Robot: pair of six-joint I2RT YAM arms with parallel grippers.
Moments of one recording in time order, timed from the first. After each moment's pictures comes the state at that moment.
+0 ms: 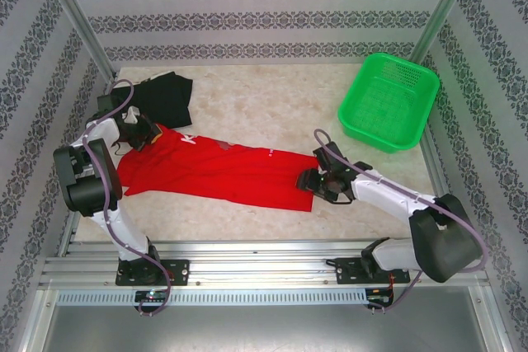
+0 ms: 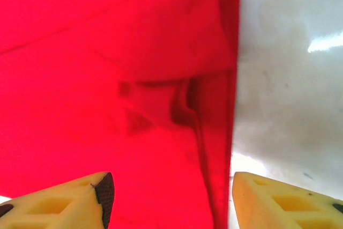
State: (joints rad) left arm 0.37 1.84 1.23 -0.55 0.61 -0.47; right arm 0.50 1.33 0.64 -0.47 -0.16 0.85
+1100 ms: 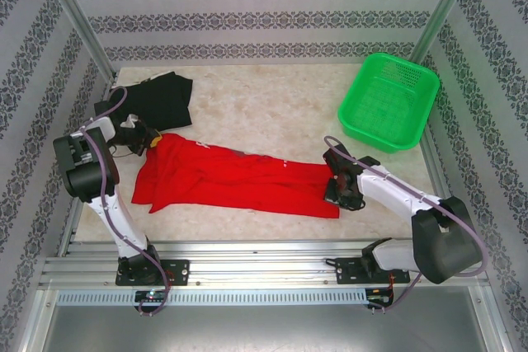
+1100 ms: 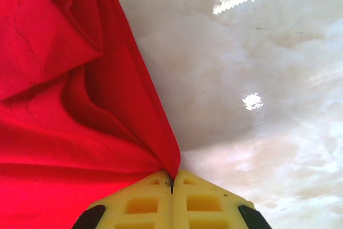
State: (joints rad) left arm 0.43 2.02 1.33 -0.62 0.77 -0.48; right arm 0.39 1.31 0.69 -0.86 0.04 0.78
